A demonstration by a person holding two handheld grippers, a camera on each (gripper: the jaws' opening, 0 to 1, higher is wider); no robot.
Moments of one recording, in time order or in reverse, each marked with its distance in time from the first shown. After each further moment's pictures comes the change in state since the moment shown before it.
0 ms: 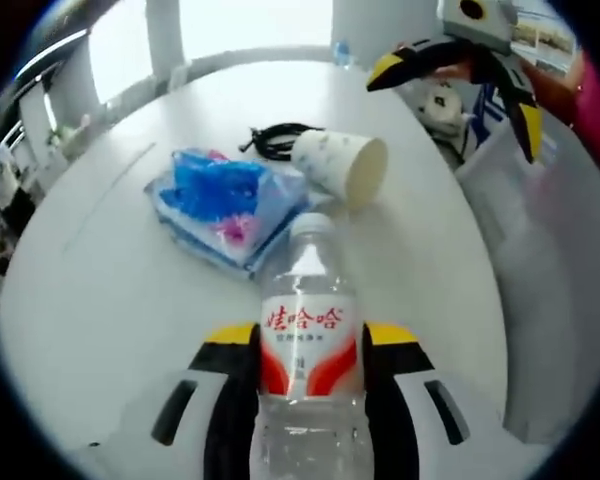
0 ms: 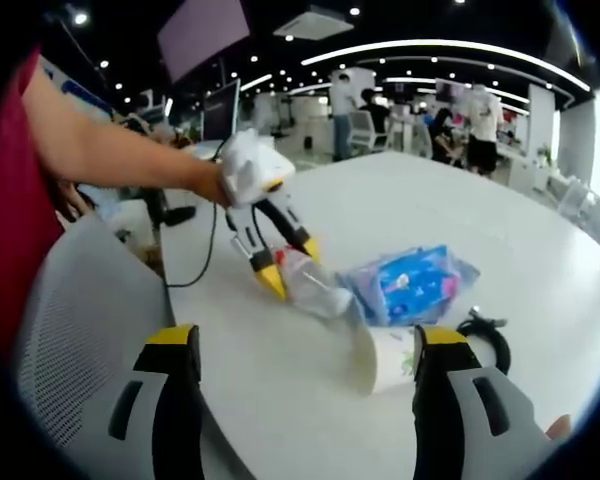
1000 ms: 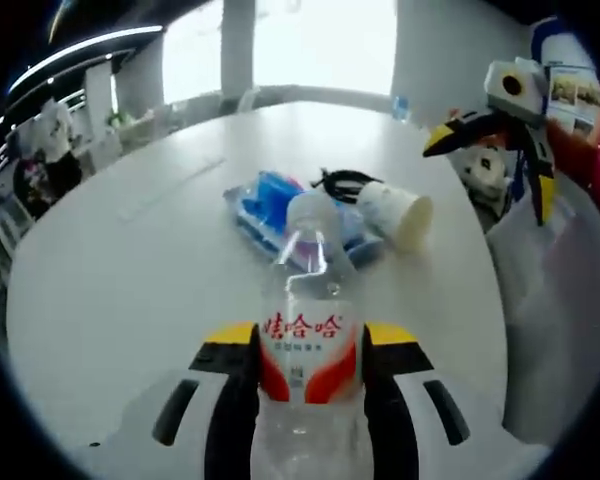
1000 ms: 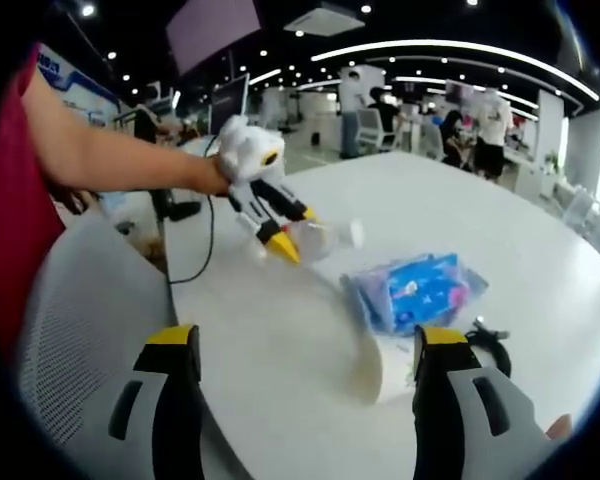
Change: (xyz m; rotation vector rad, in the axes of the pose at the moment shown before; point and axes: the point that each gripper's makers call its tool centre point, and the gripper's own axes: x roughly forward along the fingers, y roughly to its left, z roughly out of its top) left arm -0.046 0.038 0.006 -0.190 -0.196 0.172; right arm 0.007 0.006 0.008 -0.036 0.019 0.021
